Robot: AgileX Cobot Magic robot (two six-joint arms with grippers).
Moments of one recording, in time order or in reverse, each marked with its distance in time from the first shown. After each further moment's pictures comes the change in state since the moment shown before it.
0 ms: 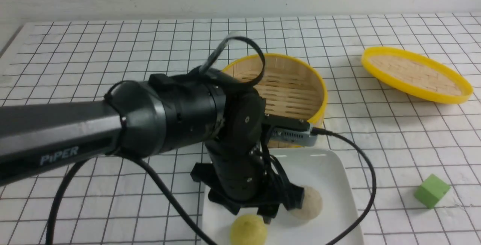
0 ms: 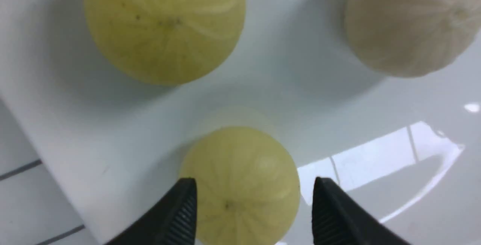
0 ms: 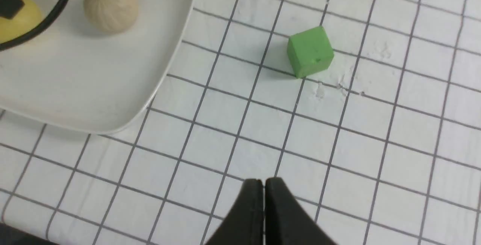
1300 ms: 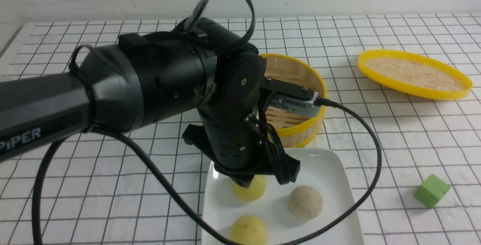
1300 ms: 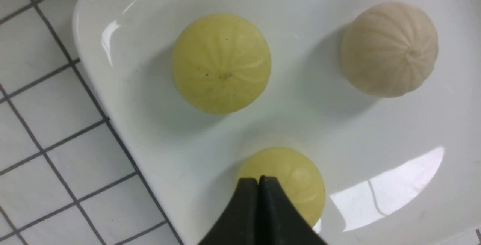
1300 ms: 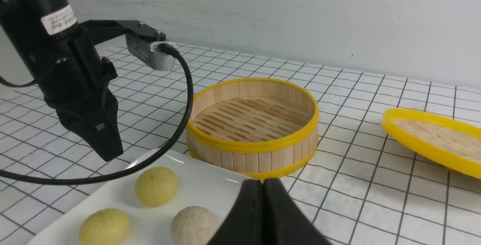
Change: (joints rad) right arm 0.000 -0.408 0.424 0.191 -0.726 -0.213; left arm 0.000 -0.049 -0.109 0.123 0.114 0.026
